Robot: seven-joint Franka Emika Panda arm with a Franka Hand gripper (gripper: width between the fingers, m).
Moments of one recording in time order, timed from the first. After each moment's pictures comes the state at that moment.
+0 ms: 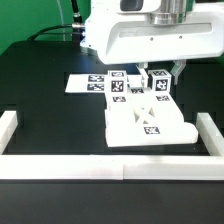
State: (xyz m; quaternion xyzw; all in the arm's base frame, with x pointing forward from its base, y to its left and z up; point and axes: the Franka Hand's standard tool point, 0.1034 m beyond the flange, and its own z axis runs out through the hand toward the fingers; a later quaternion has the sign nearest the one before) arm 0.606 0.045 0.108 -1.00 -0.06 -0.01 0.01
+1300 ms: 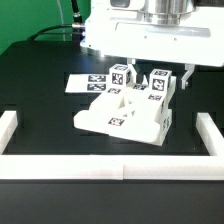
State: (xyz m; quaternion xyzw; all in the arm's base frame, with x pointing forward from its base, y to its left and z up) arm 0.606 0.046 0.108 -0.98 0.21 -0.01 0.01
